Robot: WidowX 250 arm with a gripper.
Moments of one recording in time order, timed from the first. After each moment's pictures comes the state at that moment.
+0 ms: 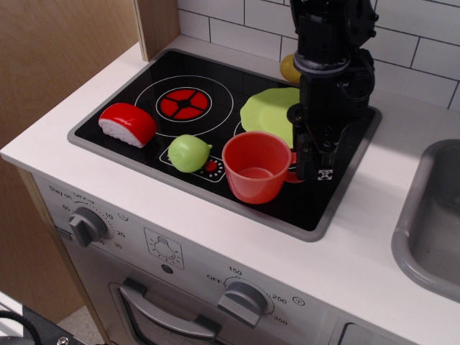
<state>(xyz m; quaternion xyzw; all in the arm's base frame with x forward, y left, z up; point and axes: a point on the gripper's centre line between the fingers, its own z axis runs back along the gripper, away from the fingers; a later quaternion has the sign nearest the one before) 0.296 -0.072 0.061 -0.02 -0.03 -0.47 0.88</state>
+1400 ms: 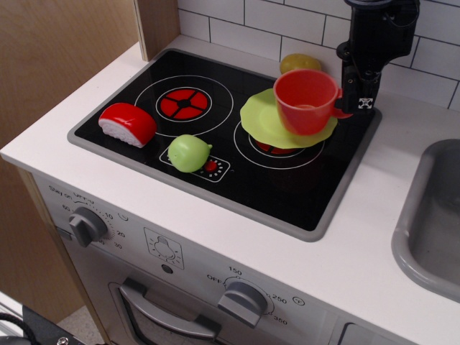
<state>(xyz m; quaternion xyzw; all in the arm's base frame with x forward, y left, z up) 0.375 -0.080 0.084 0.00 -0.07 -0.54 0.84</state>
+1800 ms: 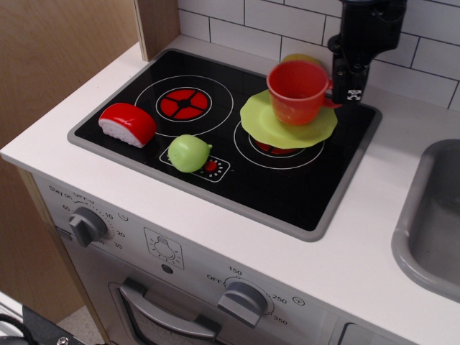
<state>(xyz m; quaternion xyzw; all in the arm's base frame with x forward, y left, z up) 0.388 -0.068 0.080 0.02 -0.07 -0.54 0.84</state>
